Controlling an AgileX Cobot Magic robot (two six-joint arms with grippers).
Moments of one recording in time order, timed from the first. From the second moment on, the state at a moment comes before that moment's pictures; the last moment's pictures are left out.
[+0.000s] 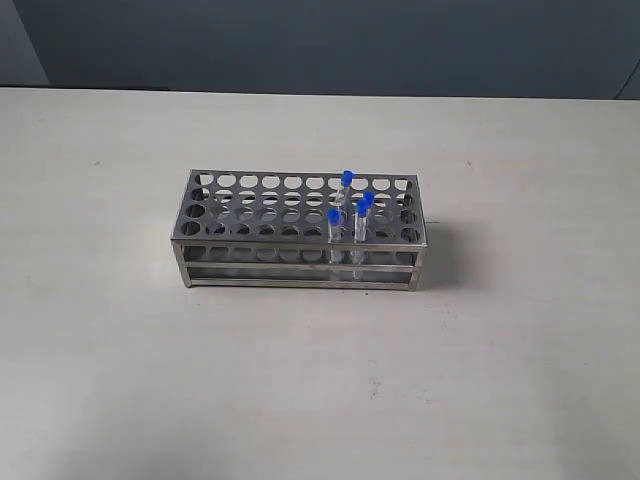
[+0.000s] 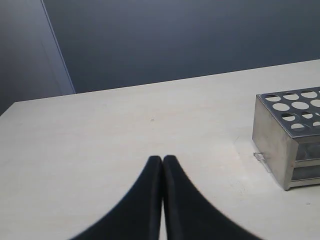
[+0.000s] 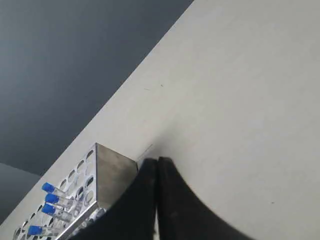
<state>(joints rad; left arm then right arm) 0.09 0.01 0.00 0.04 0.23 0.06 0.17 0.15 0.00 0.08 0.27 0.78</state>
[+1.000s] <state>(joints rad) 0.09 0.01 0.00 0.04 0.23 0.06 0.17 0.43 -0.49 -0.66 -0.32 0.73</state>
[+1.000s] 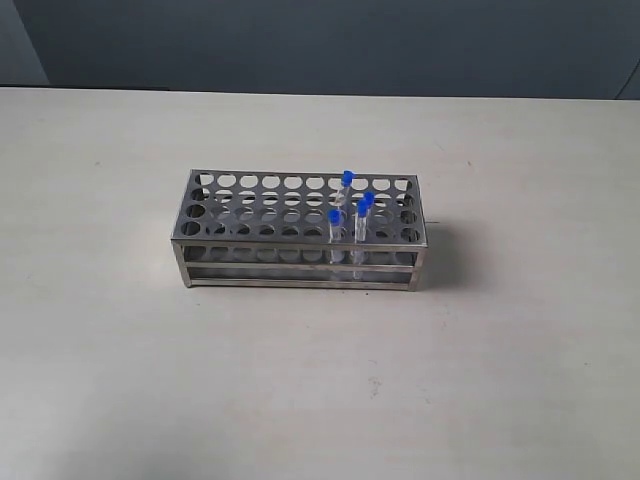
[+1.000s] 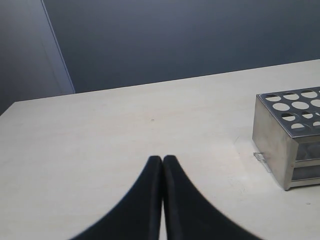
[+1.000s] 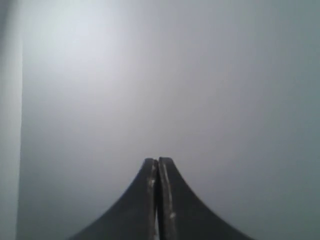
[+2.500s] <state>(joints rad) 0.09 0.01 0.00 0.04 0.23 0.06 0.26 2.10 -1.00 -1.32 -1.05 0.58</state>
